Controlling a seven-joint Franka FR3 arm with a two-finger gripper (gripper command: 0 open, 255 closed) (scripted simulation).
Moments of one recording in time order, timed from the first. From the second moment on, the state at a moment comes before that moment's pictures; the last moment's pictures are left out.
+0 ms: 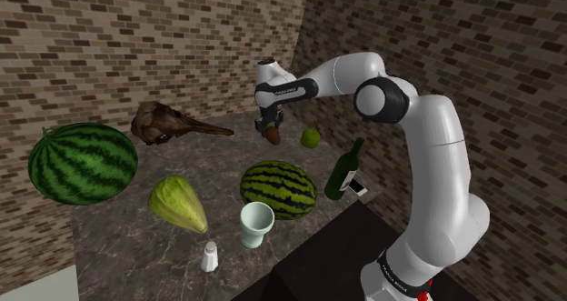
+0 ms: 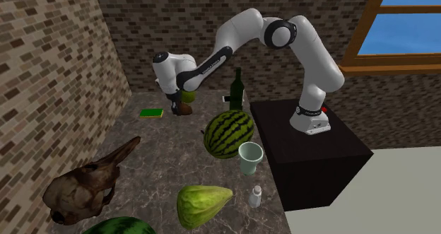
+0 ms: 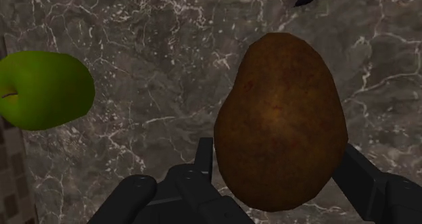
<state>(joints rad) -0.14 0.73 0.14 -1.40 -0.38 2.04 0.23</state>
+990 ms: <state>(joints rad) -0.23 0.92 0.11 -1.17 -0.37 2.02 0.08</state>
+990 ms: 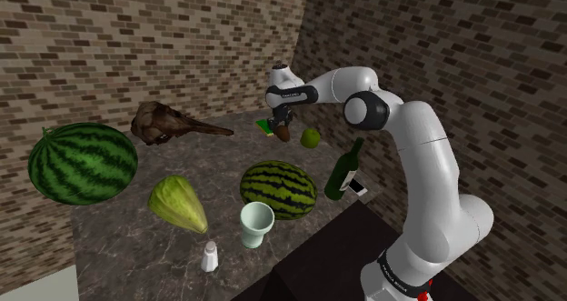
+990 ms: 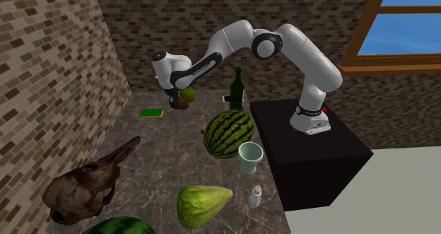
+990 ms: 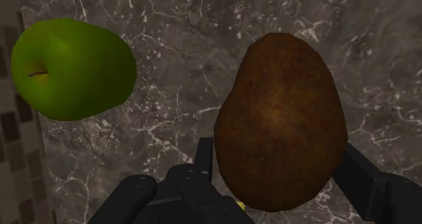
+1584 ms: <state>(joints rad) -0.23 0.99 0.10 -1.17 -0.38 2.09 0.10</state>
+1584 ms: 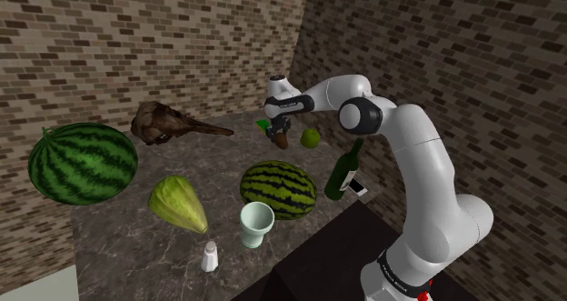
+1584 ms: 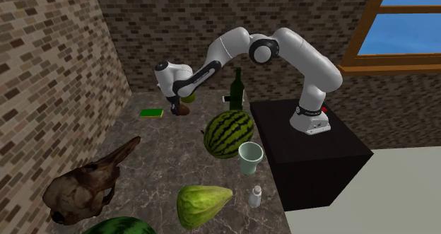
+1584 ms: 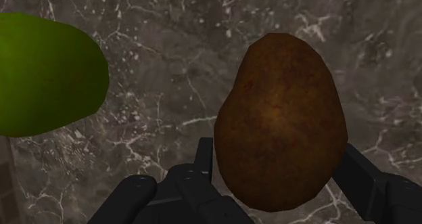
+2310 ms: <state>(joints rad) -0.22 1.07 0.09 -1.13 -0.39 2.14 0.11</state>
